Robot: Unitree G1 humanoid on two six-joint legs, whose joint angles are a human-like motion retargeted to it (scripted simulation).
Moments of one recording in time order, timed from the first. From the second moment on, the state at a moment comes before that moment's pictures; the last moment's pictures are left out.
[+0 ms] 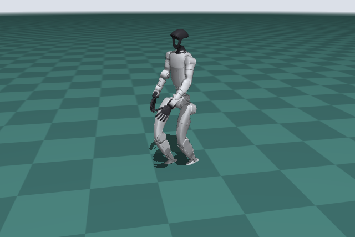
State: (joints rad) left arm -0.41 0.31 -0.31 1.06 0.04 -0.04 -0.02; right arm -0.17 -0.26 0.36 1.18 -0.08 0.05 0.12; waist -0.16 -0.09 0.14; left_leg -0.06 -0.16 0.03 0.75 -0.74 0.11; right_leg -0.39 -0.04 -0.08 0.93 -0.57 0.04
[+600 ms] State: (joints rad) left arm -0.16 0.24 -0.35 1.34 0.27 0.03 -0.09; right arm -0.25 -0.23 0.45 1.11 -0.19 0.03 0.15; waist -0.09 -0.02 0.11; left_leg -0.21 0.02 0.06 0.68 -0.65 0.05; right_leg -0.21 -0.03 -0.06 0.72 -0.62 0.01
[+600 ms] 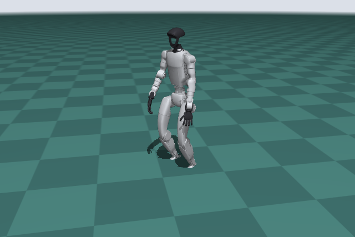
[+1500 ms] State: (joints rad) left arm -0.10 0.27 -0.37 1.34 0.39 0.01 -0.15; right arm -0.18 -0.20 0.51 1.14 -0.22 0.03 0.20; waist -0.05 -0.11 0.06; left_leg -0.11 -0.21 -0.13 0.38 -0.51 0.06; right_leg -0.29 -0.16 -0.03 0.79 -0.63 0.04
